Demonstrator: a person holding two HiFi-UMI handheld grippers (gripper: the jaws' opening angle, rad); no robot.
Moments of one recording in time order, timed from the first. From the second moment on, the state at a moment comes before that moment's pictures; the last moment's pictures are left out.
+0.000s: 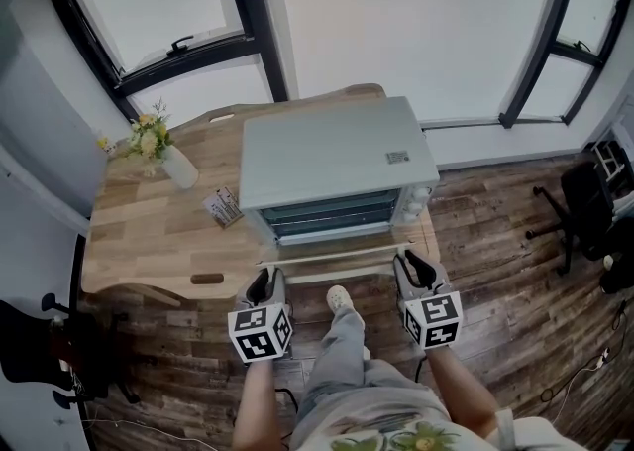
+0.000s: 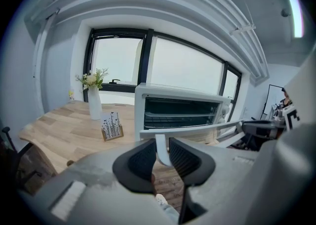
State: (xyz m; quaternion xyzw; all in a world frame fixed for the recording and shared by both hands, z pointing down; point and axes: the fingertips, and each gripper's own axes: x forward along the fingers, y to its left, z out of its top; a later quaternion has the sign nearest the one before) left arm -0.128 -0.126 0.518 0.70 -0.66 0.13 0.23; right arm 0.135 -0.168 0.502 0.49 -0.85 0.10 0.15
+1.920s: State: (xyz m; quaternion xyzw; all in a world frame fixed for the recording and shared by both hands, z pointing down) left arm -0.141 -0.185 0.481 0.68 -0.68 0.11 0.24; right arm 0.122 -0.229 0.466 0.49 -0.85 0.10 0.16
